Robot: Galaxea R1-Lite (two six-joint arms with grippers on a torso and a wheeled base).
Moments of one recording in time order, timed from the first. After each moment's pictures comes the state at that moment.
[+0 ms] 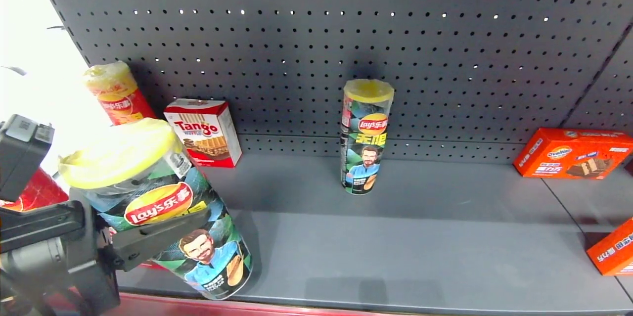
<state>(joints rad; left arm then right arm) -0.33 1.11 -0.50 -0.47 -0.51 0.03 -0.01 0.00 0.00 0.00 0.00 -0.01</state>
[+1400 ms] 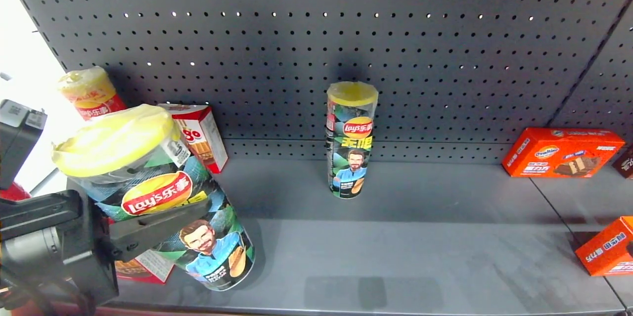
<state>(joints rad) -0.34 1.11 -0.53 -0.47 -0.51 0.04 0.22 0.72 -0.55 -0.06 0.24 -0.13</state>
